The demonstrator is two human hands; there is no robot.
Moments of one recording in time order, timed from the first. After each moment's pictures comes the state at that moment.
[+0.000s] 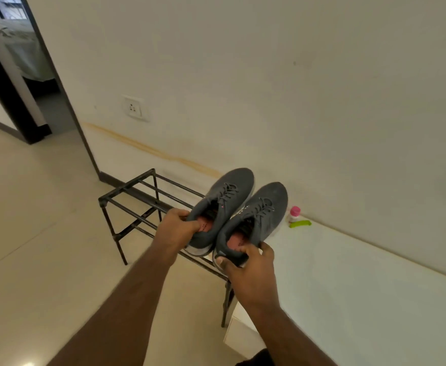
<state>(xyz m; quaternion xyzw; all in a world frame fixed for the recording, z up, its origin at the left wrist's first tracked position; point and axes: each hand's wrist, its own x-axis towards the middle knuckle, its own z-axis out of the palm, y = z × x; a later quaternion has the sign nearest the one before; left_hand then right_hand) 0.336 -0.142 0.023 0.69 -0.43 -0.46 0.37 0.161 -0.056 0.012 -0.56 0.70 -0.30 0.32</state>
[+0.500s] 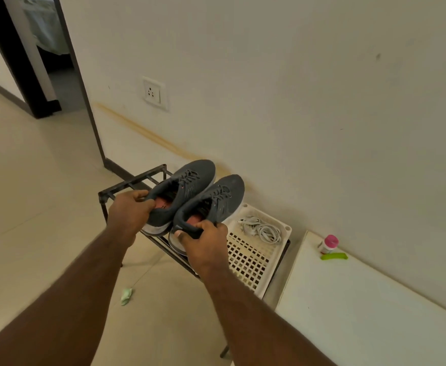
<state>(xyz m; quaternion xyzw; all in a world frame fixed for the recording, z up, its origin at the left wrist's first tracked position) 0.470 -0.245 -0.031 0.74 -0.35 -0.35 0.46 0.292 -0.210 -0.041 -0.61 0.64 -0.27 0.37</state>
